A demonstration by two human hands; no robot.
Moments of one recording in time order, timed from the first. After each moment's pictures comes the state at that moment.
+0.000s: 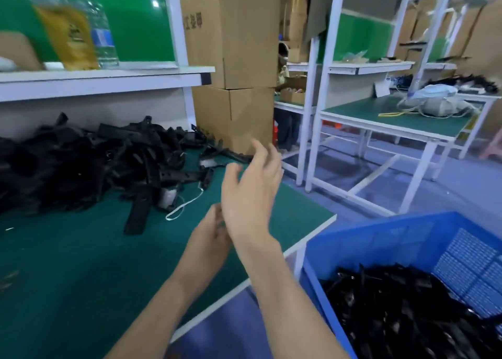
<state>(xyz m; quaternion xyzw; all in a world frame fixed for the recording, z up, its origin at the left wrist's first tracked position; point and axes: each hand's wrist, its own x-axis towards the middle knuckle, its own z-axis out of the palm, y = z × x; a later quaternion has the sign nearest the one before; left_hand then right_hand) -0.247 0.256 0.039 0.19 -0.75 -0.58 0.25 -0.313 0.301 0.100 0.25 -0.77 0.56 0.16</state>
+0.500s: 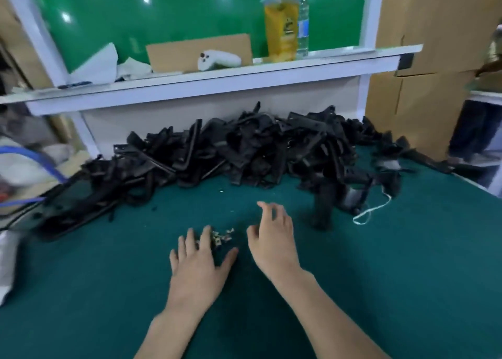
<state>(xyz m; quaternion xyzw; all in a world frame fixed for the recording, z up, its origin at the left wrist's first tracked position) 0.008 0.069 -0.021 0.62 -0.77 -0.09 0.16 -0.145 0.094 -0.004 0.56 -0.76 0.33 -0.09</state>
